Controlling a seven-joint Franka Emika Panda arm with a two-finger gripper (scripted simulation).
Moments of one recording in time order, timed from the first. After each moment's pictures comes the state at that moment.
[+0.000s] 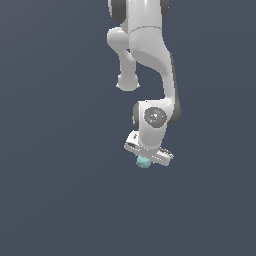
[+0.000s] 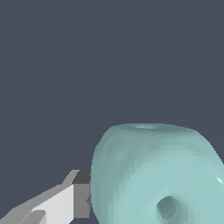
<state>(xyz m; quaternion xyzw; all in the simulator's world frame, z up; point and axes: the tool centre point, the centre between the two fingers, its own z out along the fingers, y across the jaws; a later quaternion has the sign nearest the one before) 0.036 0.081 0.041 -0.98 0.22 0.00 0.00</state>
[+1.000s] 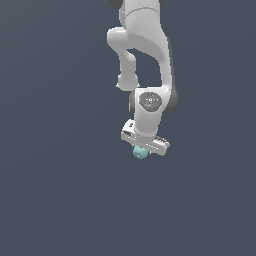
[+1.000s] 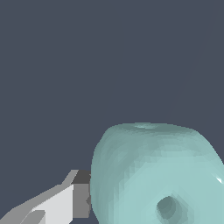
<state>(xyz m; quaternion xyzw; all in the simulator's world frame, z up) 0.003 0.066 0.074 -0.98 0.22 0.00 0.00</state>
